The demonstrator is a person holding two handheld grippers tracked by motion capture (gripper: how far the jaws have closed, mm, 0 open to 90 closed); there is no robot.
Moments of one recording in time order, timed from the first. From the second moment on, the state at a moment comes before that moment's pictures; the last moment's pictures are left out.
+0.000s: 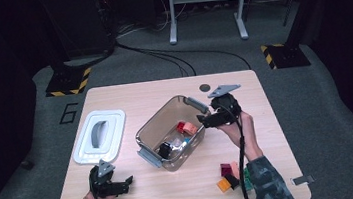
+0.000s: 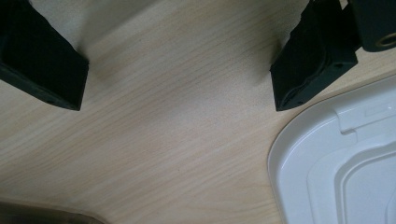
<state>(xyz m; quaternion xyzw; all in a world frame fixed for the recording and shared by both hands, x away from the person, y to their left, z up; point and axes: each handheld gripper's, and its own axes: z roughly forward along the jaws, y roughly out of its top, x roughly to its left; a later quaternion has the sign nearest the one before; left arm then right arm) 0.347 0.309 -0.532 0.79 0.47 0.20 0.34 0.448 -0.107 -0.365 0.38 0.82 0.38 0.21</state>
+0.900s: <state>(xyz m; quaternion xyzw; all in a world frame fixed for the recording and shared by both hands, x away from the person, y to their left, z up) 0.347 0.309 -0.531 0.79 0.47 0.20 0.34 0.387 -0.202 -0.444 0.52 0.78 0.32 0.14</state>
